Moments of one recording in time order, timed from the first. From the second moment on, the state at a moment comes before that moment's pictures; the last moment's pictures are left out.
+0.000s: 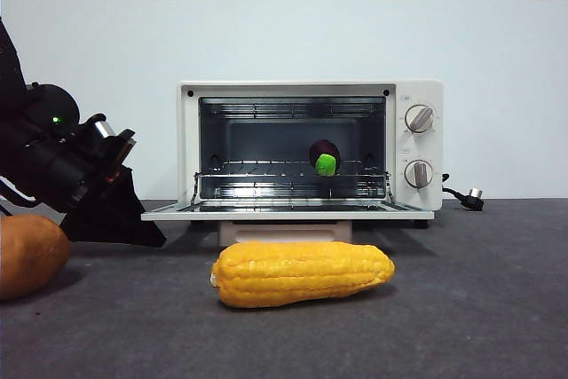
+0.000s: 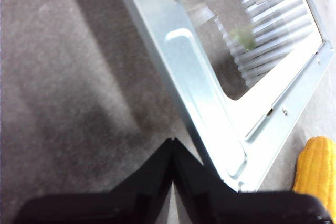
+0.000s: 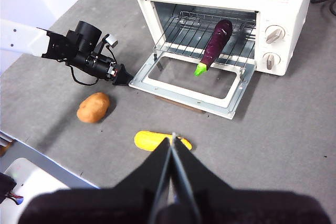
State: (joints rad) left arm -0.08 1.97 1.10 -0.21 0.83 0.03; right arm 0.42 0.84 1.65 -1.35 -0.18 0.09
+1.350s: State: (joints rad) left arm -0.05 1.91 1.23 -0.06 1.05 -0.15; right arm 0.42 0.84 1.65 -1.35 -0.16 0.09
